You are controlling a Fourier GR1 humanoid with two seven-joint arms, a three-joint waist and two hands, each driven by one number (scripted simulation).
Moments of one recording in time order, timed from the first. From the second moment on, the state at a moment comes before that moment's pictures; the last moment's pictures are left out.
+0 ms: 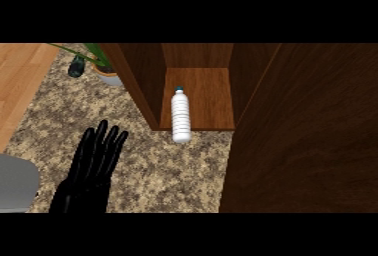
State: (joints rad) left arm 0.17 0.18 -0.44 -2.03 0.34 0.24 -0.23; right arm 0.61 -0.19 0.41 -2.18 -0.11 0.29 -0.16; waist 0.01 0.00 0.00
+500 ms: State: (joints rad) left arm 0.44 0.29 -0.33 -2.21 0.43 0.14 -0.33; right arm 0.60 -0.28 0.51 -2.27 0.04 0.32 -0.07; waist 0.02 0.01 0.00
